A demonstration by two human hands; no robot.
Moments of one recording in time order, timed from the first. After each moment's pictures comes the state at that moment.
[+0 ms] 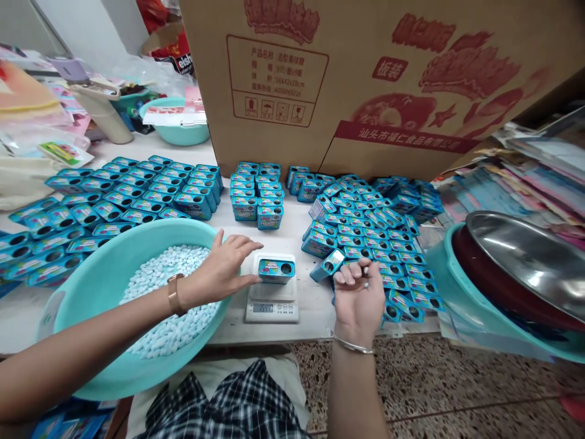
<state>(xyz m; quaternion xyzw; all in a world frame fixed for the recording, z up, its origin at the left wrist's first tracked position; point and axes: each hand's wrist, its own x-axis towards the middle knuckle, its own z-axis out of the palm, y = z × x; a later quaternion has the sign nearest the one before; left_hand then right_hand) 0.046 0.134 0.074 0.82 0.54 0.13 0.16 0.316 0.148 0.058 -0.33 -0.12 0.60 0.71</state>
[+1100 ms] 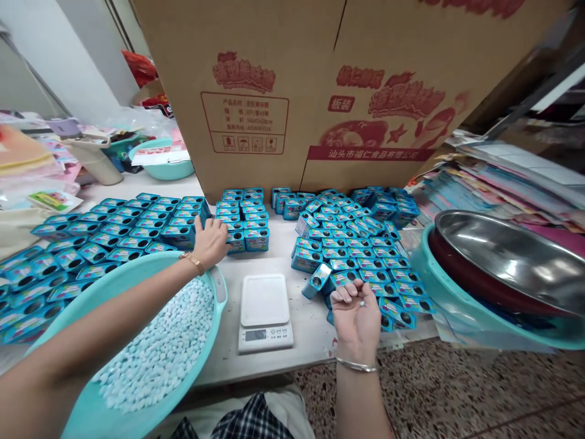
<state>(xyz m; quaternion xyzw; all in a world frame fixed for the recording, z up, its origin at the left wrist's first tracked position) 0.014 0.254 0.038 0.74 0.66 0.06 -0.09 0.351 0.151 0.031 -0.29 -0.02 0.63 0.73</state>
